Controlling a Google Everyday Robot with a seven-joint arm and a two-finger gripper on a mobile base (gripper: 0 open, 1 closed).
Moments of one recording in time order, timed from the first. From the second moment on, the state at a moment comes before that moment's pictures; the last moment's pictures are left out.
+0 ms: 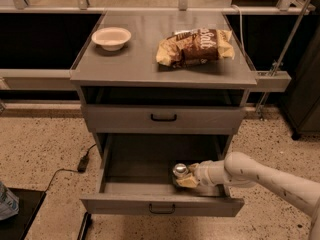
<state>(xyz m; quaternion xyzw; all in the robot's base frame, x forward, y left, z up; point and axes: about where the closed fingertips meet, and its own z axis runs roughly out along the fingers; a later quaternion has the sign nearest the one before) 0.591 -0.120 0.417 -0.43 0.81 0.24 0.33</state>
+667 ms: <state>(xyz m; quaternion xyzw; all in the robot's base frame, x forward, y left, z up) 0.590 -0.118 0.430 -0.46 0.79 0.25 0.31</state>
